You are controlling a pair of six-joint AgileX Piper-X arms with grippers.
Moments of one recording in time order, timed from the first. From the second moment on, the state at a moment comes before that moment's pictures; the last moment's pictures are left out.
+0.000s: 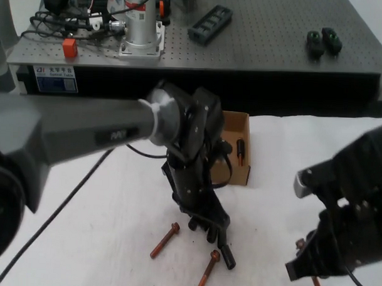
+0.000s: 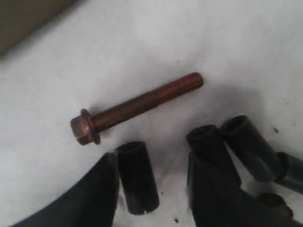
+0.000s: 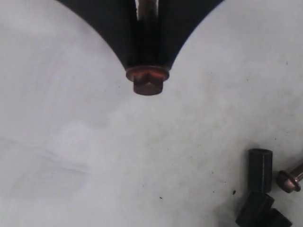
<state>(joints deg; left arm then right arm) -38.2 117.9 -85.2 46.6 6.1 5.8 12.1 66.4 -34.9 40.3 0.0 -4.1</state>
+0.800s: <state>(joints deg) -37.1 107.2 -81.4 46.5 11.8 1.0 12.1 57.8 -32.3 25.2 -11.7 8.5</state>
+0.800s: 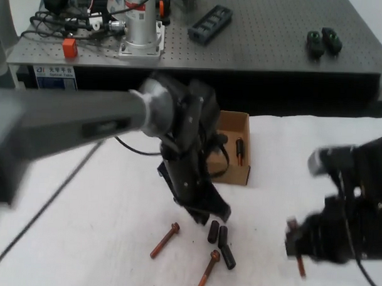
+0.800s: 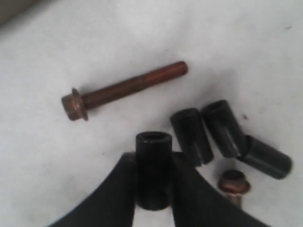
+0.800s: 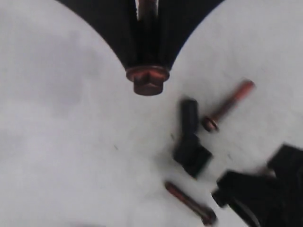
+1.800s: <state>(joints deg) -36.7 74.0 -37.2 -19.7 48.4 -18.8 17.3 55.9 -27.9 -20.4 -27.7 39.7</state>
